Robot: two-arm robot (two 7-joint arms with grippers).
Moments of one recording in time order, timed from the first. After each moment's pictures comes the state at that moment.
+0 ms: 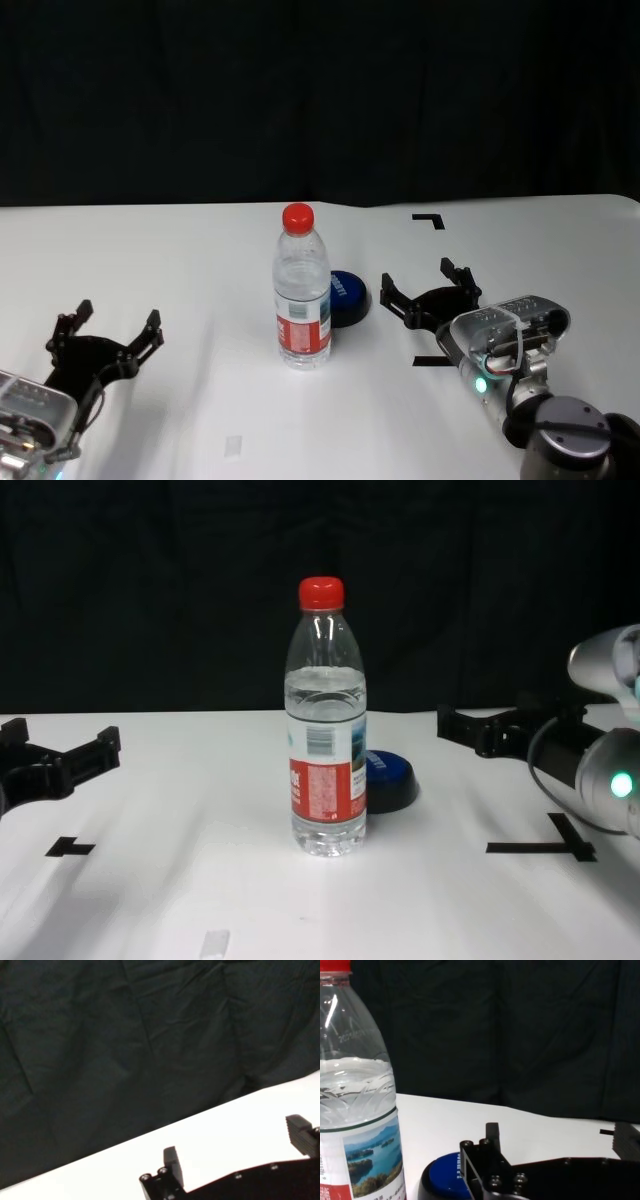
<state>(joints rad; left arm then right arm) -0.02 0.24 0.03 -1.54 0.07 -0.10 -0.15 0.27 0.06 -0.19 -1.34 0.08 -0.01 0.14</state>
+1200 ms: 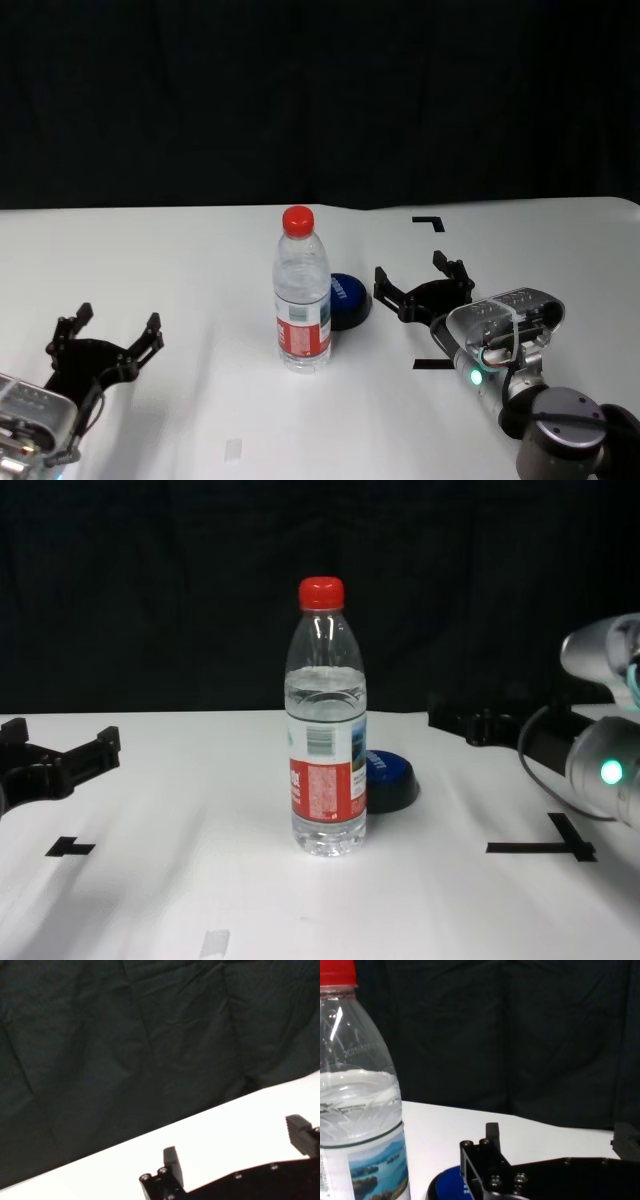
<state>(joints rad) -0.02 0.24 0.03 -1.54 0.07 -0.10 -0.15 0.31 0.06 -0.20 -1.30 0.09 -0.03 0.16</state>
